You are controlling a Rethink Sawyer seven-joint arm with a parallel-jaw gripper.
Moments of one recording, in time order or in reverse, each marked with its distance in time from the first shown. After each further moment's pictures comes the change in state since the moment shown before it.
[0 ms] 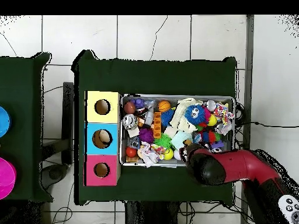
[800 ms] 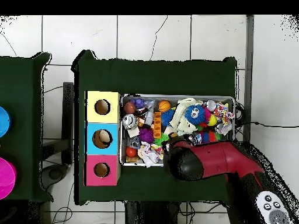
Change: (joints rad) arm 0.188 -0.112 -0.068 0.002 0.126 0.006 0.001
